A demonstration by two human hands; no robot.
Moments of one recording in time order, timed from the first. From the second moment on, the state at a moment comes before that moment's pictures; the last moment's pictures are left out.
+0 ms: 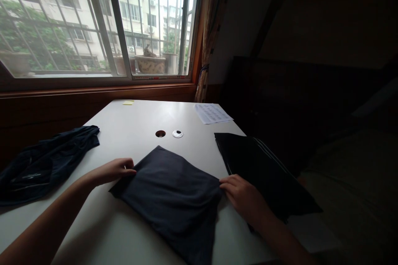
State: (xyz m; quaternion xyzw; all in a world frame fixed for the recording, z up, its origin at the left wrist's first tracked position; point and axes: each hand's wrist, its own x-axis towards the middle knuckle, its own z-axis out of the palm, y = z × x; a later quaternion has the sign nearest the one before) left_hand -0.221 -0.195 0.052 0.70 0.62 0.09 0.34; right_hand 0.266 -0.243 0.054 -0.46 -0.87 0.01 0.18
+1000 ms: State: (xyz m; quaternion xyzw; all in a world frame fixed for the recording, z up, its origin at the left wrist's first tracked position) left_hand -0.251 -0.228 0.051 0.63 0.54 0.11 0.55; right_hand 0.204 -0.193 0.020 -0.58 -0.79 0.03 0.18
